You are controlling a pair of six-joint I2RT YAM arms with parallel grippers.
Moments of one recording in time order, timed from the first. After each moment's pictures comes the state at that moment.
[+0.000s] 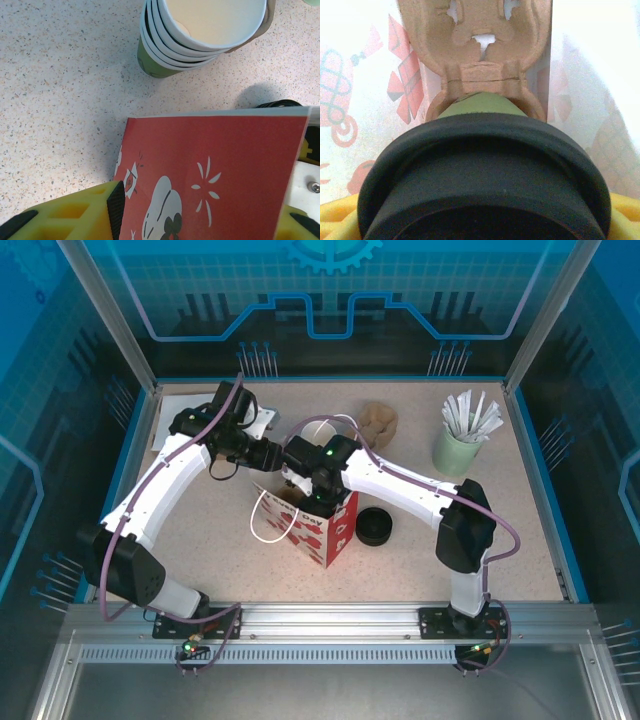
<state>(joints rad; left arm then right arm) -0.30 1.49 1.47 -1.07 0.28 -0.08 0.93 1.90 1.73 -1.25 -0.03 0.12</state>
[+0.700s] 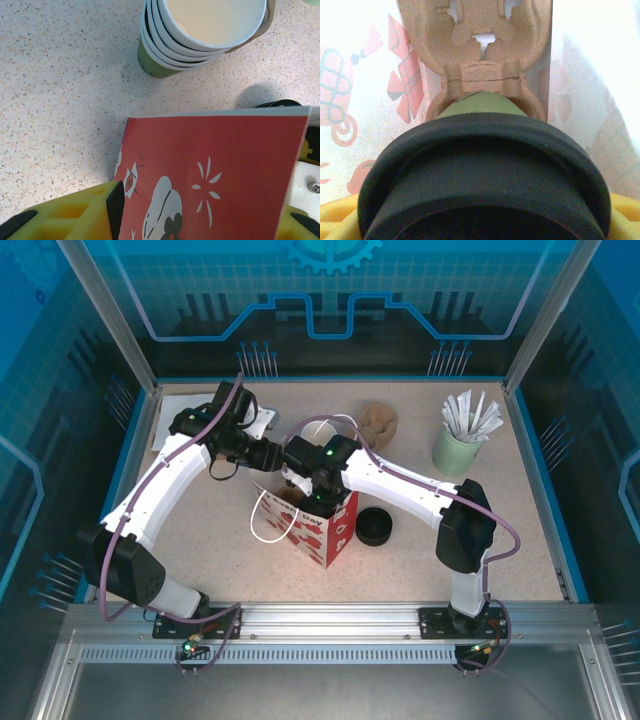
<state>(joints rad) -0.30 1.49 1.47 -1.07 0.28 -0.08 0.93 1.90 1.73 -1.25 -0.03 0.12</state>
